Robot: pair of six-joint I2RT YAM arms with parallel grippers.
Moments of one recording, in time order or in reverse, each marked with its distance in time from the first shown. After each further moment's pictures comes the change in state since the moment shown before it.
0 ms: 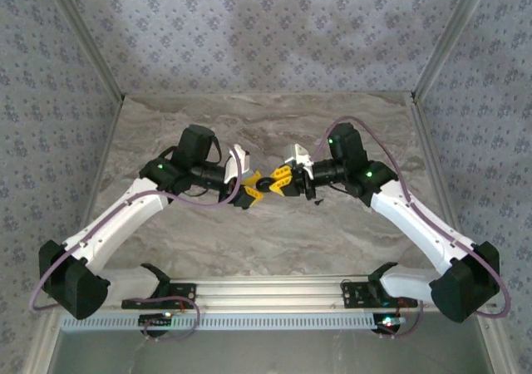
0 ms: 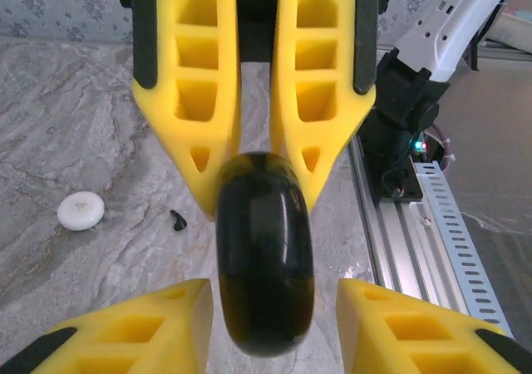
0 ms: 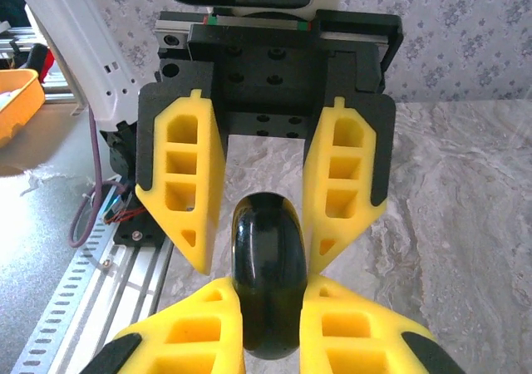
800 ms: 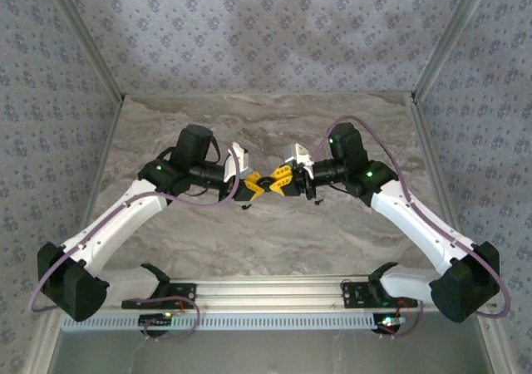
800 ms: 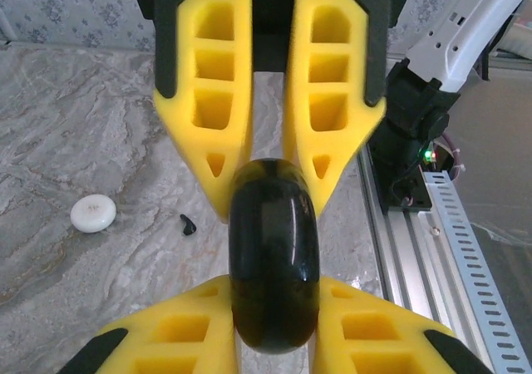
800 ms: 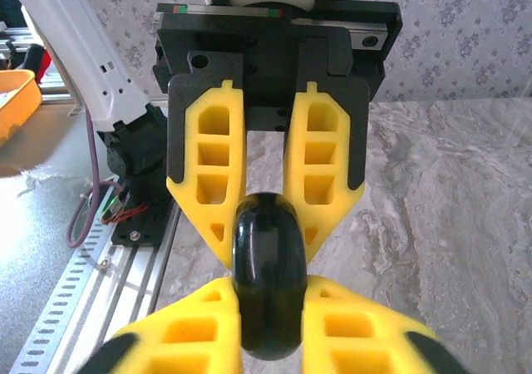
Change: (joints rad) left arm 0.003 -0.013 -0.010 0.044 -0.012 -0.037; right arm -0.002 0.000 0.000 0.002 0.006 0.010
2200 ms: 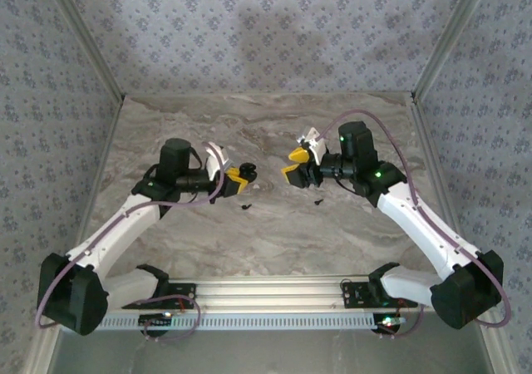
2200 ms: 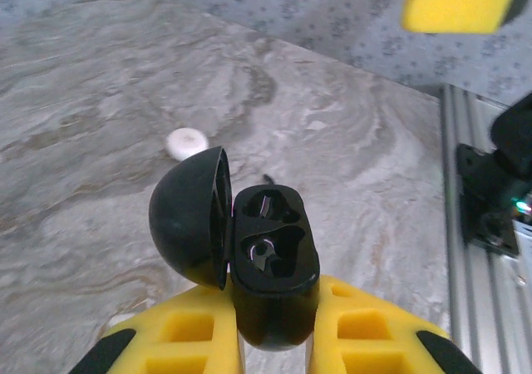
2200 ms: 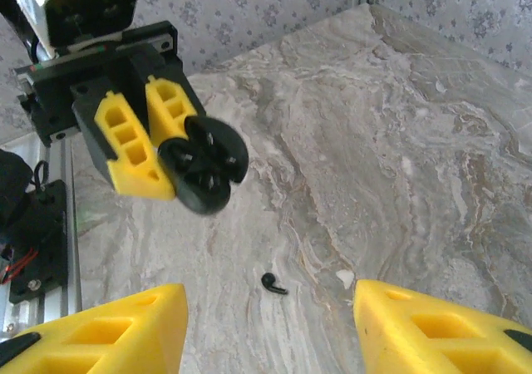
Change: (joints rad) left arm 0.192 -0.100 -0.325 0.365 -0.075 -0.293; right arm -0.071 -0.037 -0.018 -0.010 0.318 0.257
